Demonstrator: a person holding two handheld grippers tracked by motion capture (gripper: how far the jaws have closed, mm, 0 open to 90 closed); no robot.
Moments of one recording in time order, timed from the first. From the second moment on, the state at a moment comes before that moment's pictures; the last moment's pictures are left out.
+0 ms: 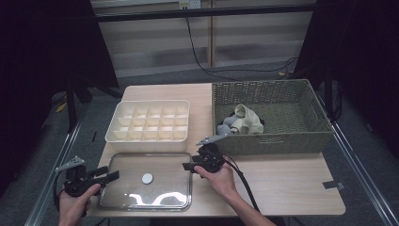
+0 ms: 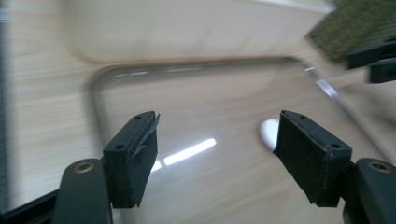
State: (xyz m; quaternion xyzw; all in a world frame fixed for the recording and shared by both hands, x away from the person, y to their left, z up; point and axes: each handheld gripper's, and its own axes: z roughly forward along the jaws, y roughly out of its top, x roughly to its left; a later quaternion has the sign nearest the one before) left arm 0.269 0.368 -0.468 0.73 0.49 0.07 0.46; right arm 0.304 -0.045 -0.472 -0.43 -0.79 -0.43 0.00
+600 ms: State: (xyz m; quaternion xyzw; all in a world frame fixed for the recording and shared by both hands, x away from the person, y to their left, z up) left arm 0.262 0.292 -0.445 0.77 0.43 0.06 0.46; right arm 0.301 -0.070 -0.447 -0.41 -0.79 -0.47 0.01
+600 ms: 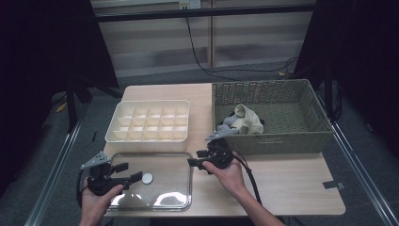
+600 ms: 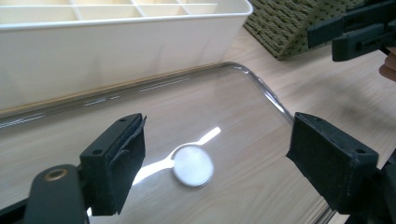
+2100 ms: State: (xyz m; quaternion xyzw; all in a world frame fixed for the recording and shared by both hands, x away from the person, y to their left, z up) left arm 0.250 0.238 -0.460 0.81 0.36 0.02 0.47; right arm 0.407 -0.224 -0.373 -0.50 -0.77 -0.39 -0.09
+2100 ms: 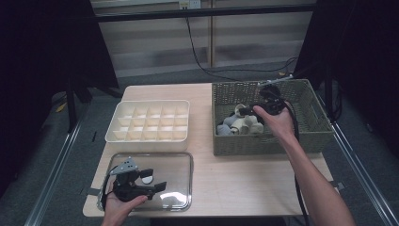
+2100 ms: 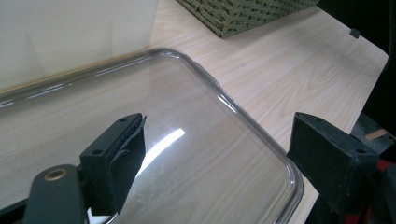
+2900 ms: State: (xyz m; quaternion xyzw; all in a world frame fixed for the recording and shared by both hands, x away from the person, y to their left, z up) left arm 0.254 0.240 -0.466 0.81 0.36 0.02 0.47; right arm 0.479 -0.200 -0.432 -0.52 -0.81 -0.29 -0.02
